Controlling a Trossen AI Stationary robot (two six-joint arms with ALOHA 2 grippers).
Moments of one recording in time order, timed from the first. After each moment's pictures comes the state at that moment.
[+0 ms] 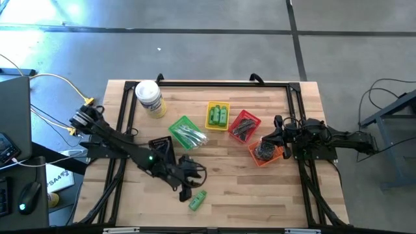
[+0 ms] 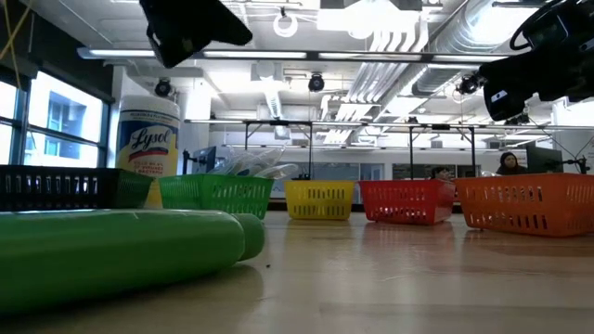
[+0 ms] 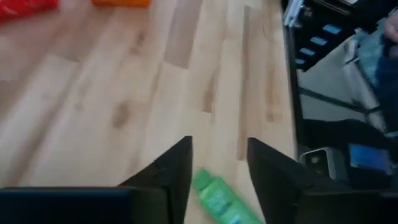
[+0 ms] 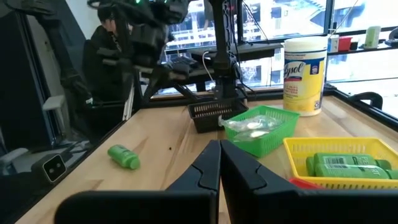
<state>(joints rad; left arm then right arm) -0.53 1.54 1.06 -0.16 -0.30 -0.67 -0.08 0.01 0.03 -0.02 -0.19 0.11</state>
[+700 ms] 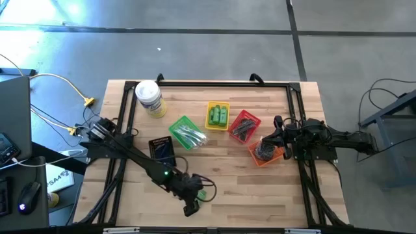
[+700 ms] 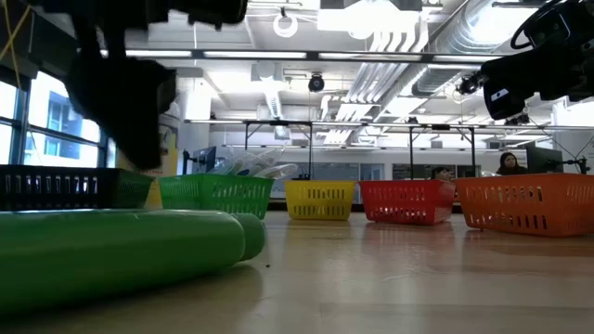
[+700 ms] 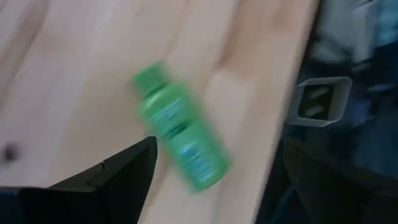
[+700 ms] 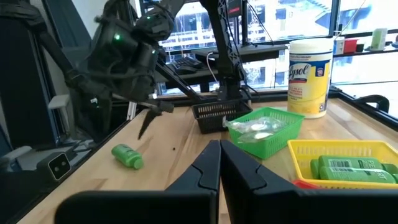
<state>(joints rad) -0.56 1.81 1.25 -0.31 -0.01 -1.00 -0.08 0.01 0.03 -0.01 -0.21 0.10</state>
